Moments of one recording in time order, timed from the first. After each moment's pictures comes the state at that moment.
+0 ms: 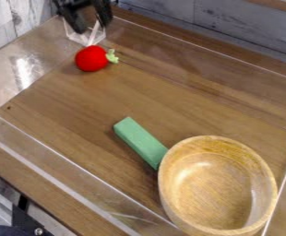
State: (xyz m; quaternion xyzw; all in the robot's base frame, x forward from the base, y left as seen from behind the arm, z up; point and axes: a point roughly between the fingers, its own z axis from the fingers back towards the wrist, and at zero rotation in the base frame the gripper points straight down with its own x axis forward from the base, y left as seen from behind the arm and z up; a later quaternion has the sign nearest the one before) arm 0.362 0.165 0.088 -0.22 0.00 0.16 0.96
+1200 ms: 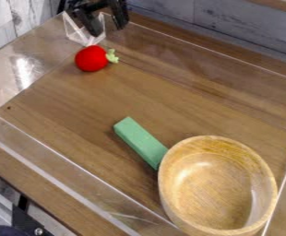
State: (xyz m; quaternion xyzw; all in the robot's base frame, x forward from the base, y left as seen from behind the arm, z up) arm 0.364 0.130 0.104 -0.23 0.02 0.11 0.97
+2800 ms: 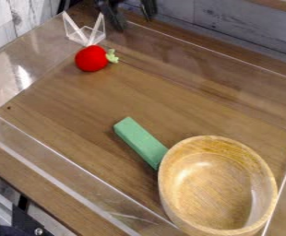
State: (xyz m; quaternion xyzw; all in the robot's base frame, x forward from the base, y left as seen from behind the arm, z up) arm 0.358 0.086 0.120 -0.26 0.05 0.17 0.95
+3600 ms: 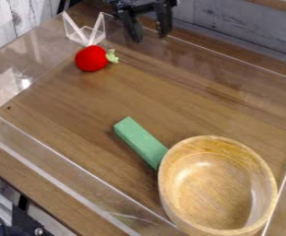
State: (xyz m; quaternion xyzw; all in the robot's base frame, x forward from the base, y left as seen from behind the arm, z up) arm 0.356 0.066 0.117 -0.20 0.06 0.10 0.97
